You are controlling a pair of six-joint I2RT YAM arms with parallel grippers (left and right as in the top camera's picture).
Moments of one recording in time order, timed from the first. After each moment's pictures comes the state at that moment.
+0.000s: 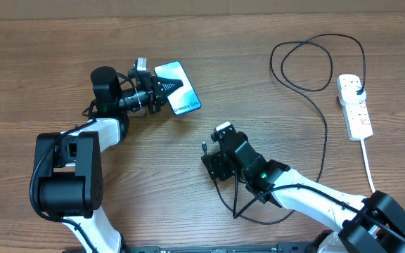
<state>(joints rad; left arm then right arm) -0.01 1.94 0.92 0.69 1.14 -1.34 0.77 1.51 0.63 0.03 0.05 0.27</state>
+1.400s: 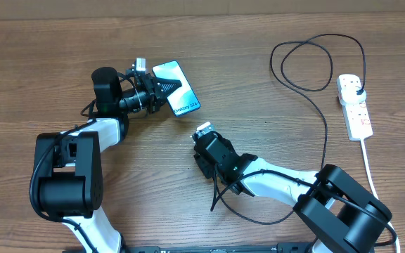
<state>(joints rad) -0.01 1.94 0.92 0.64 1.08 -1.22 0.85 1.77 0.81 -0.04 0.19 0.26</state>
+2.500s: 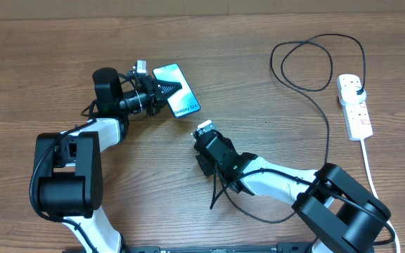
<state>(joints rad) -0.01 1.94 0.92 0.59 1.08 -1.20 0.84 1.78 0.81 -0.01 0.20 0.28</state>
